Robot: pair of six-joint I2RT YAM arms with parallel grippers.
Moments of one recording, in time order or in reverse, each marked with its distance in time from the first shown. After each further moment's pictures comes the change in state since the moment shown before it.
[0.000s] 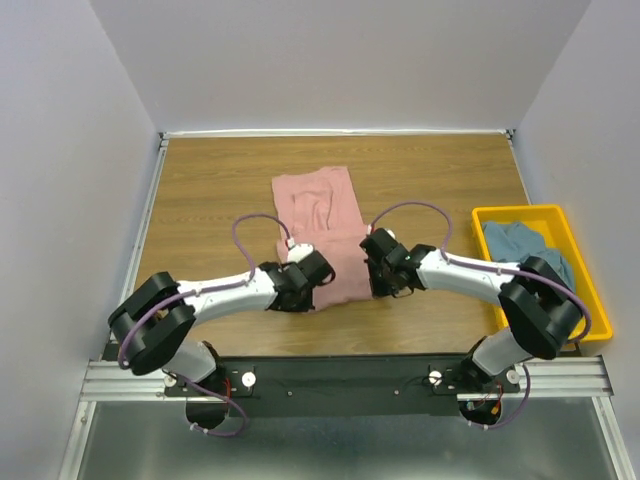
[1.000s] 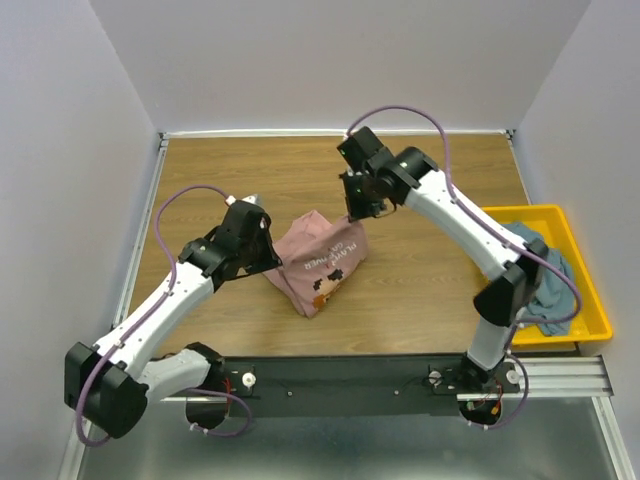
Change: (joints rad) left arm 0.331 -0.409 0.137 -0.217 0.274 0.097; right arm -0.018 0.188 1.025 -0.721 -0.021 -0.077
